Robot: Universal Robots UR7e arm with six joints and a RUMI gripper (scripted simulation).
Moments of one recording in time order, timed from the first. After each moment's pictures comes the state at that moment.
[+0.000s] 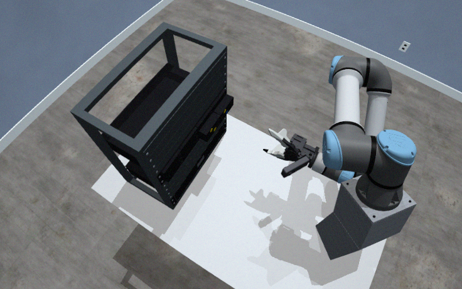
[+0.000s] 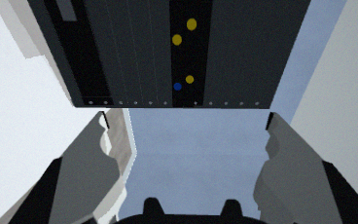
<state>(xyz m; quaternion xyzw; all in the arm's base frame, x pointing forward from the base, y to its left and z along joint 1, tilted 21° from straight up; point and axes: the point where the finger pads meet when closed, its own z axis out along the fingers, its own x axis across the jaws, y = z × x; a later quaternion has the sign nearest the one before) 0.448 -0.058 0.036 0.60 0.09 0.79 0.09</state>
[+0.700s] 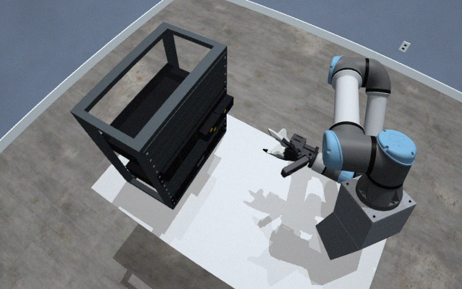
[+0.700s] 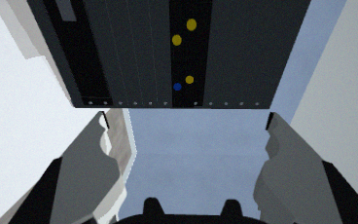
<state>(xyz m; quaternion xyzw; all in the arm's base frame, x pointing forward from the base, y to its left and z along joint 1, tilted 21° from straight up) 0.449 -0.058 0.037 0.60 0.09 0.79 0.09</state>
